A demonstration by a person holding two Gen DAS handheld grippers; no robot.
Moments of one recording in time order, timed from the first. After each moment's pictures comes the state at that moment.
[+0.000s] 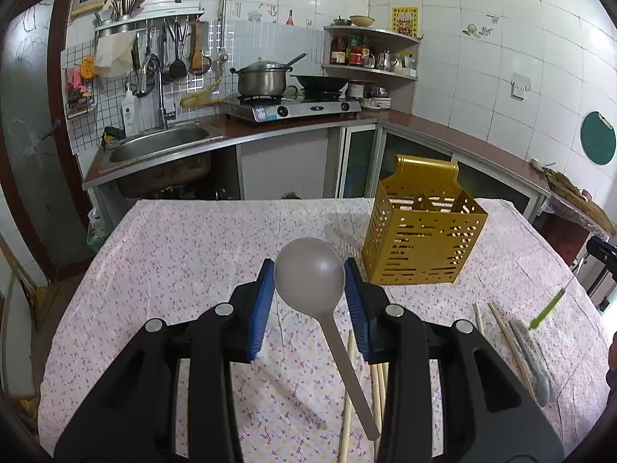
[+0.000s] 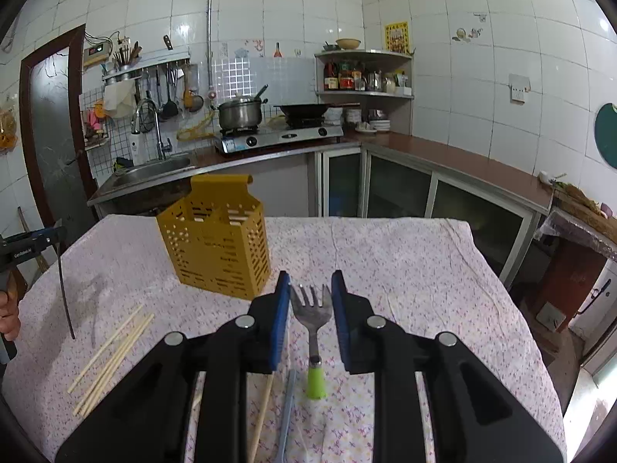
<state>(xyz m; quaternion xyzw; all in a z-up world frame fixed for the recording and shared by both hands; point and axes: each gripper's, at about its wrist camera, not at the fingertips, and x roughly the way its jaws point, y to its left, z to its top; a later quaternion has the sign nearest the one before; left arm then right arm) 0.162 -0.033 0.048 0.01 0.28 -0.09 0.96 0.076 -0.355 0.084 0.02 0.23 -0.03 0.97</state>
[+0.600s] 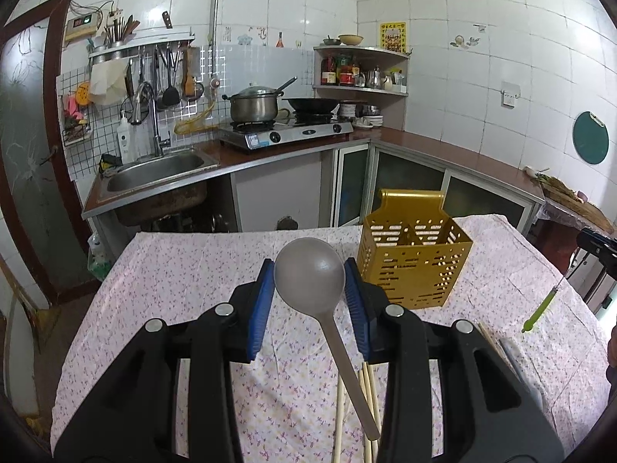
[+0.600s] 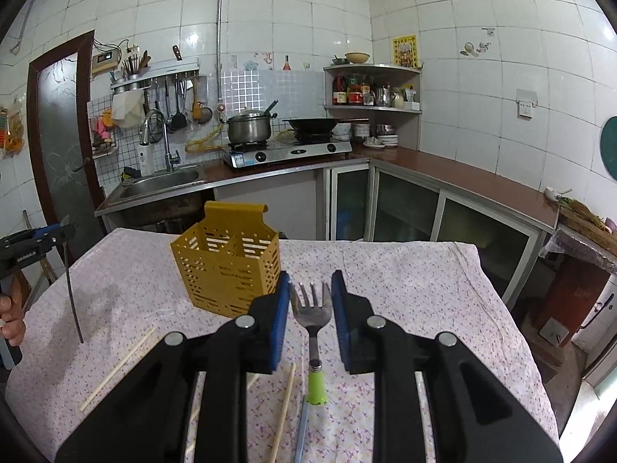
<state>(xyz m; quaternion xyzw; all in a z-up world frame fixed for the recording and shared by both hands) 0.160 -0.046 0.082 0.02 0.24 -0.10 0.96 0.086 -0.340 0.112 0.02 0.21 -0.01 0.98</state>
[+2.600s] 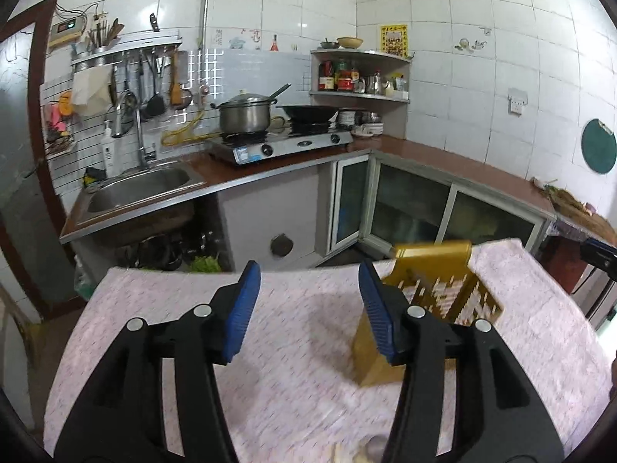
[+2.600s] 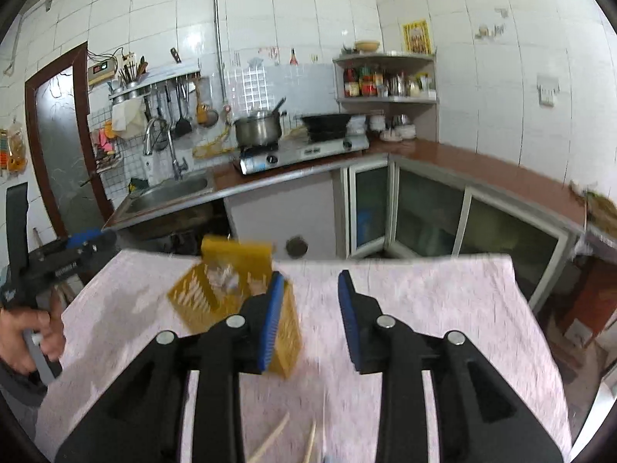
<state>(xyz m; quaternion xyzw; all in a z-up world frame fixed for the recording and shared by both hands) 0.259 -0.076 0.085 0.02 0.24 -0.10 0.97 0.176 -0.341 0.125 0.05 0.24 0.02 0.97</state>
